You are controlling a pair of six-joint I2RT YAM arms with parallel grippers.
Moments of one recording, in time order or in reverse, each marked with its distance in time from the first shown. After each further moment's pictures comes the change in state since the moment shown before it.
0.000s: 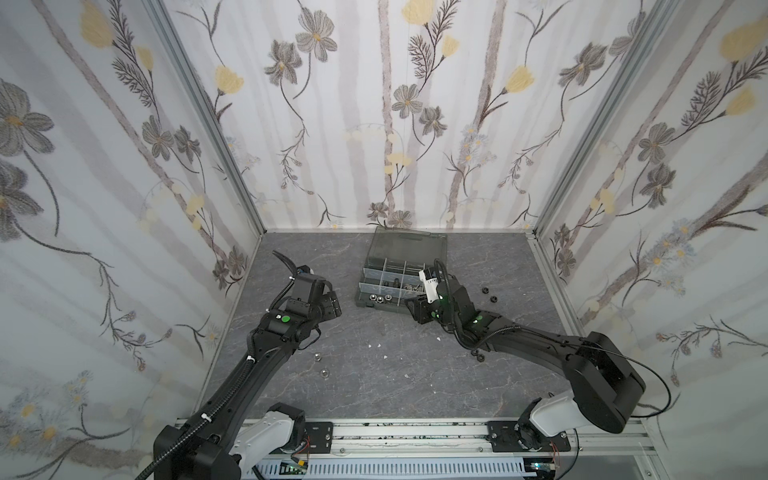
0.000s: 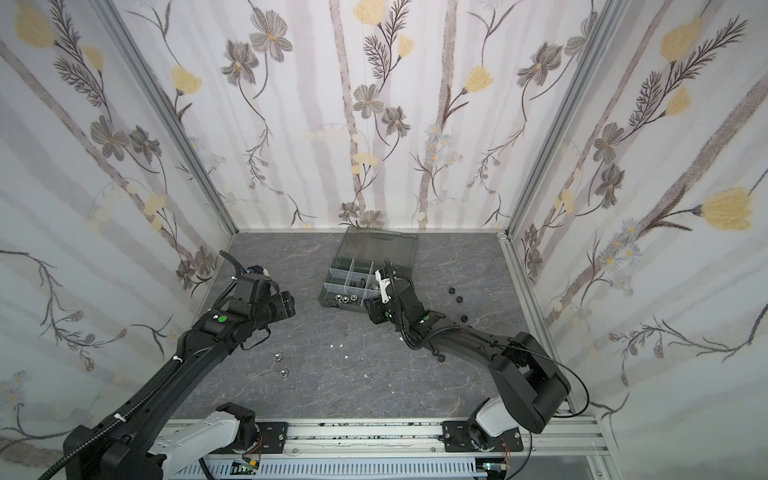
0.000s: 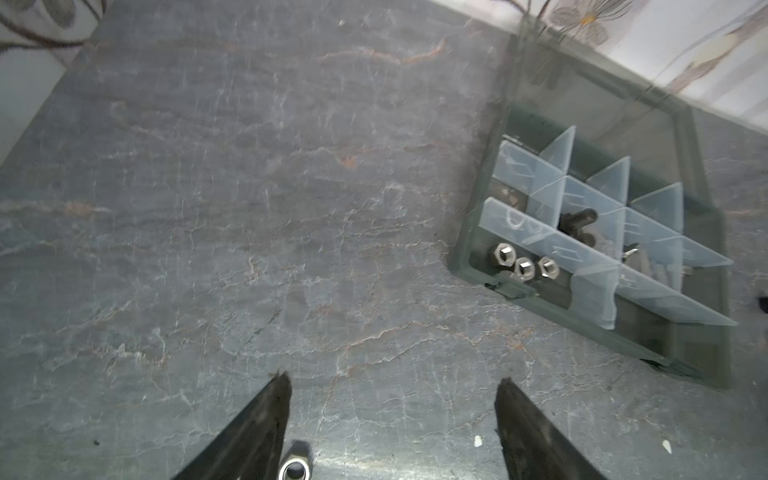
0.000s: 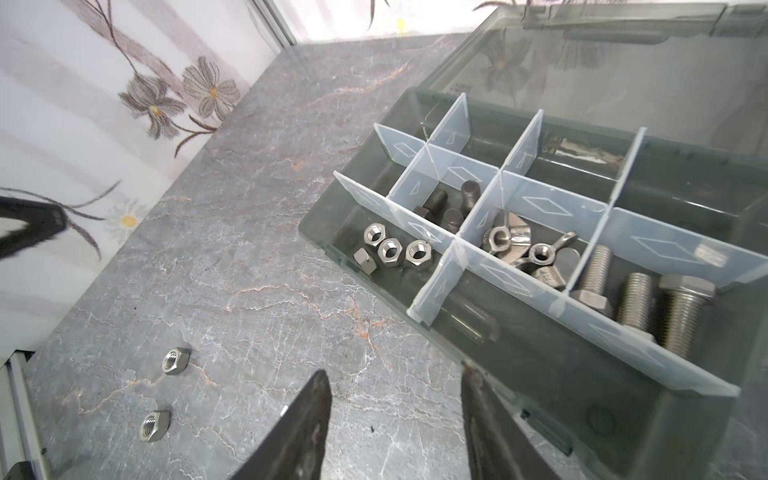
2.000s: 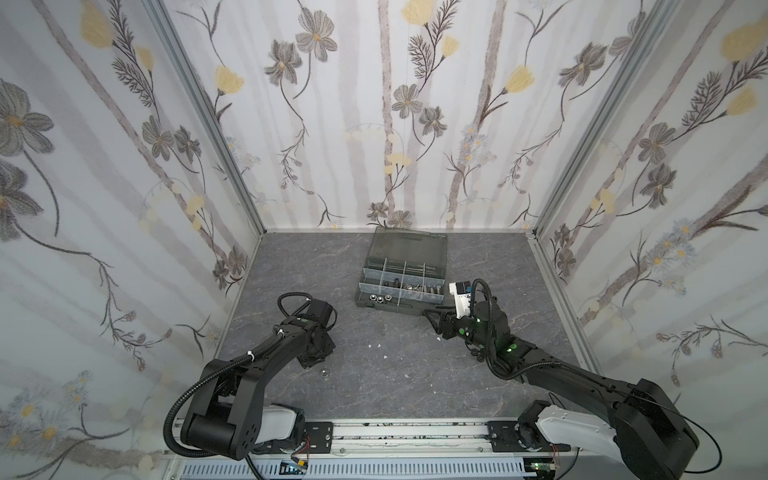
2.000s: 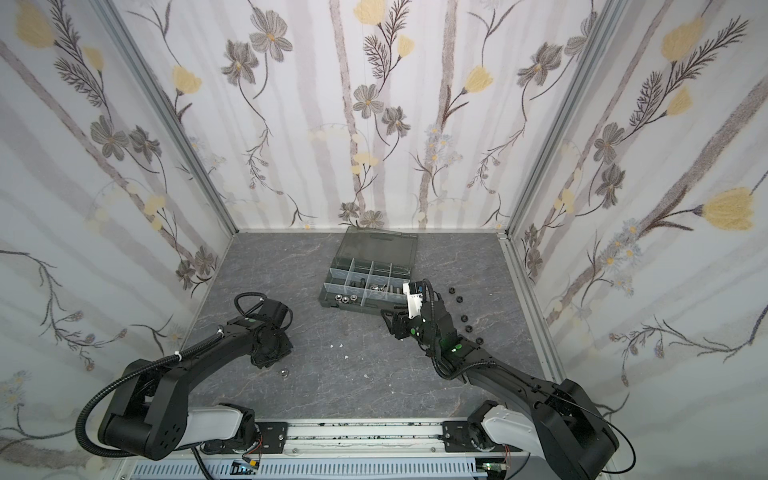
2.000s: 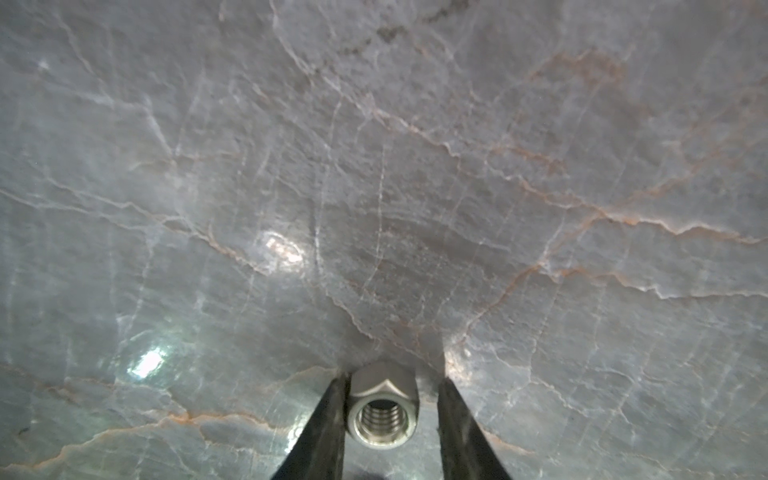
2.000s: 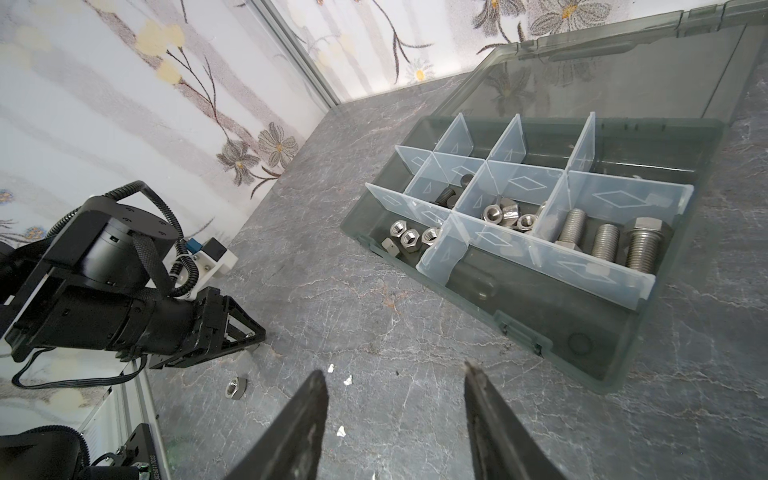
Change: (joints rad) left arm 0.035 0.253 -0.233 -0.034 0.068 -0.359; right arm -0.076 -0.304 -0.298 0.155 -0.132 0.100
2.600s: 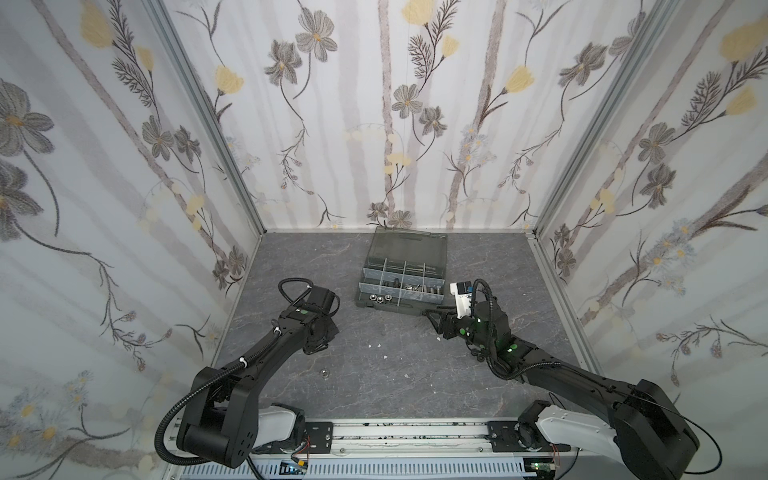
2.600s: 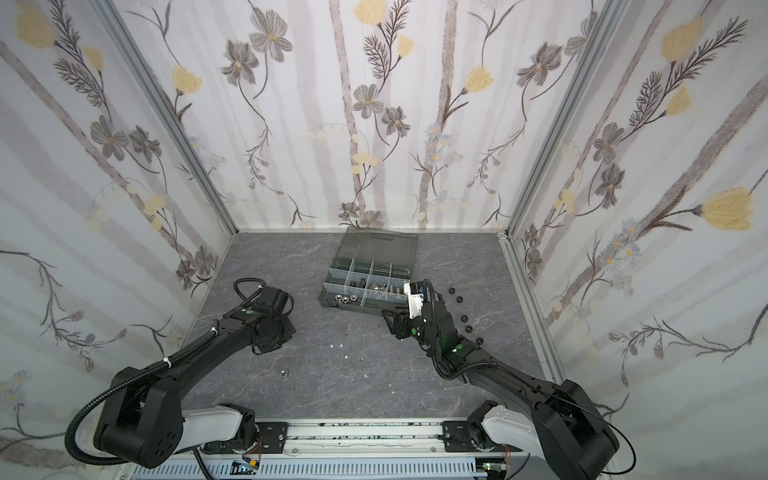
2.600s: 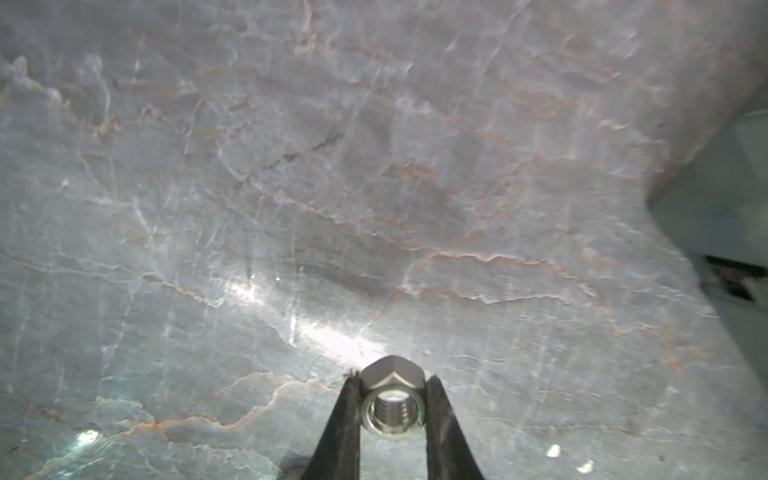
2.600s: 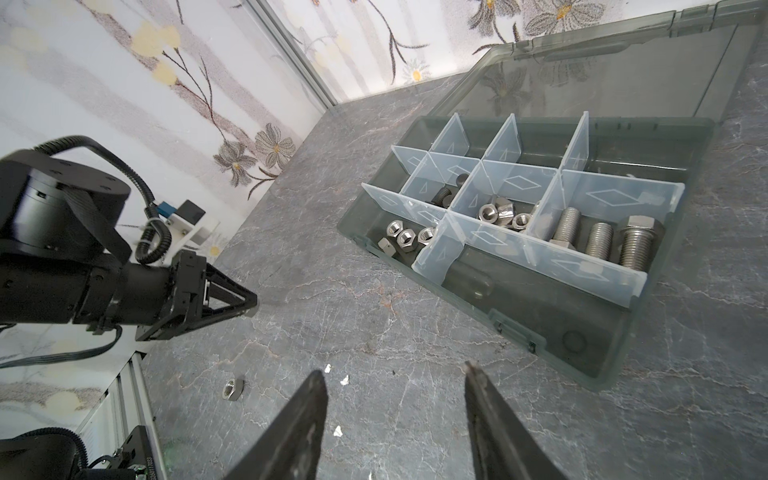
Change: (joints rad) left arm -0.038 -0.027 0.154 -0.016 -0.014 -0.001; right arm -0.006 -0.001 -0.005 0.000 0.001 0.000
